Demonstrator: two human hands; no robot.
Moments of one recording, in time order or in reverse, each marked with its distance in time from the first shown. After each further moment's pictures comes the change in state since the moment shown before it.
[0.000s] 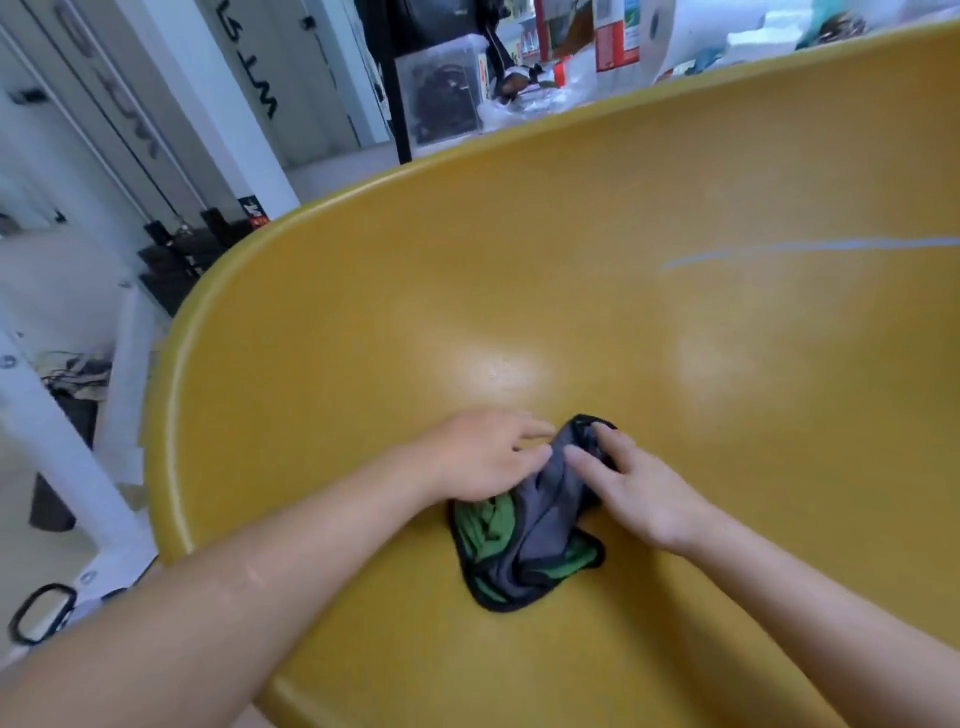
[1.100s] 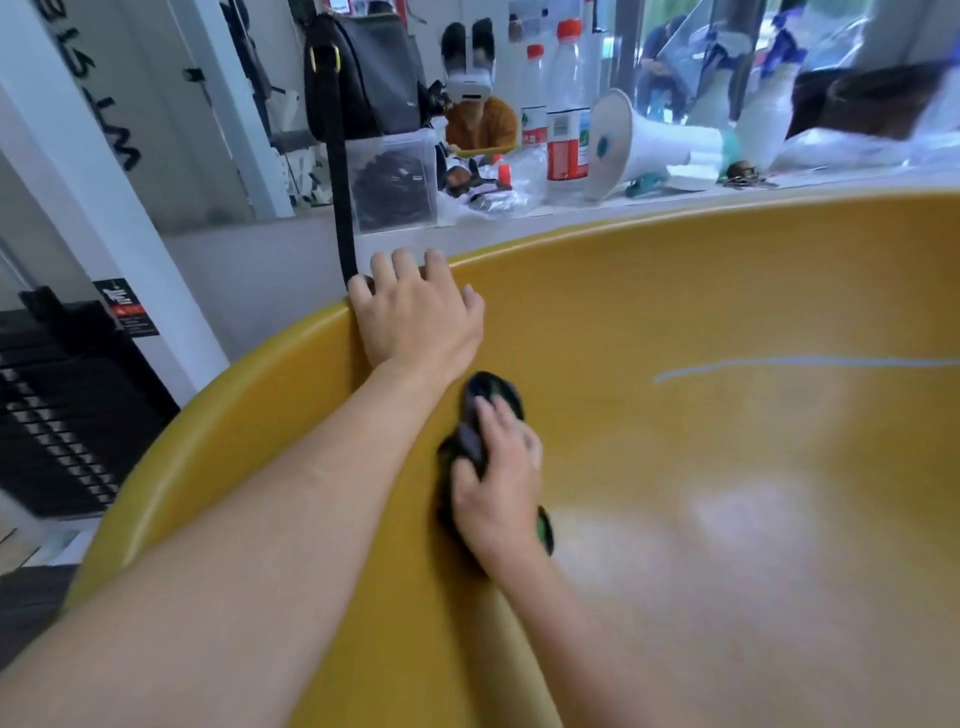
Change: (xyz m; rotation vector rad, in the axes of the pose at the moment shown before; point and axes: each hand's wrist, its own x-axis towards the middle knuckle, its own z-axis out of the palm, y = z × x) left_hand 0.137 -0.099 -0.161 0.234 0.995 -0.238; right_hand 0.167 -0.144 0.058 0.145 0.831 -0.144
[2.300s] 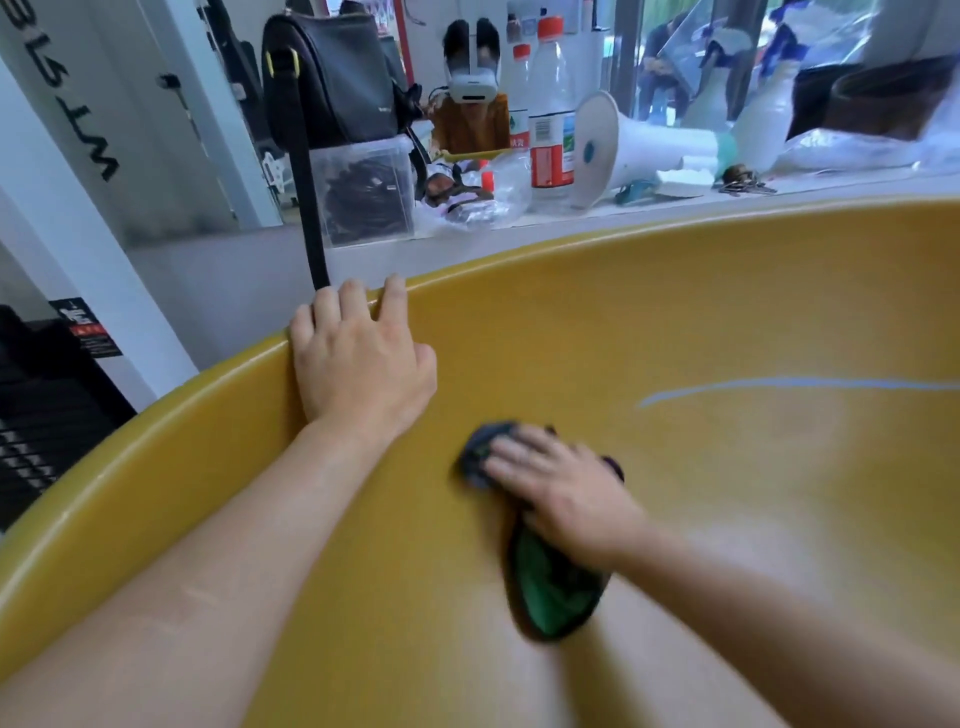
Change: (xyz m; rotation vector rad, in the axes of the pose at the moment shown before) left_hand -0.005 -0.003 0.007 0.056 0.007 0.030; right_hand 0.076 0.093 -0.076 -0.563 -0.236 -0.915
